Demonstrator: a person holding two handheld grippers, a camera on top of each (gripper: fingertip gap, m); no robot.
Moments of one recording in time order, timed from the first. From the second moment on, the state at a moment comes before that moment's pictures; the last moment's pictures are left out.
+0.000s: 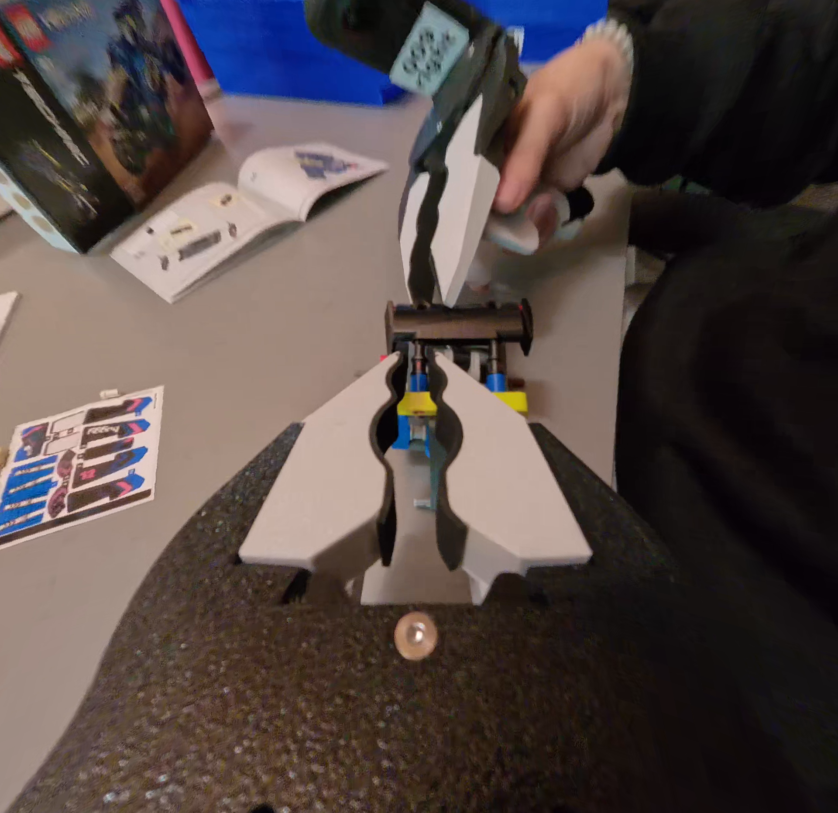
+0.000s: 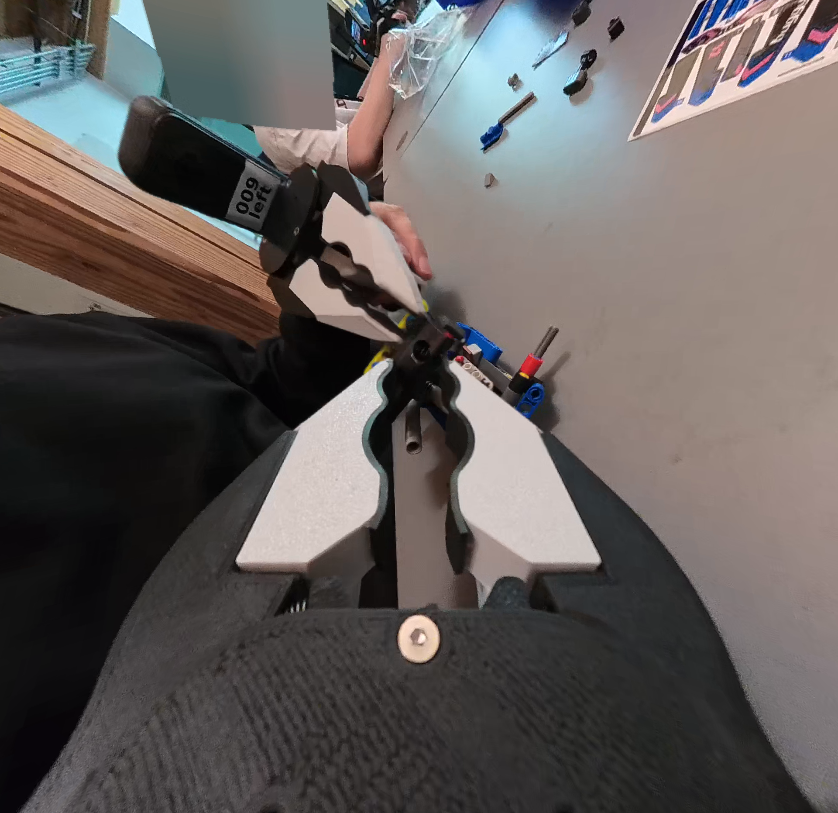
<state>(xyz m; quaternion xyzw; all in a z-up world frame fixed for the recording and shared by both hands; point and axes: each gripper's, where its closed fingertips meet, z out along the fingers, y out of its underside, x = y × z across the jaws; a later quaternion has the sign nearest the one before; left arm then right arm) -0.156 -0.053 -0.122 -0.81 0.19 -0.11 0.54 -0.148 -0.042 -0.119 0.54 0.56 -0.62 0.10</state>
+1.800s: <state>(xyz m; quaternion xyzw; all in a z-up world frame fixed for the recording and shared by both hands) -0.164 -0.048 -0.124 -0.80 0.18 0.03 0.57 -0.157 -0.046 -0.122 0.60 0.62 -0.48 0.11</state>
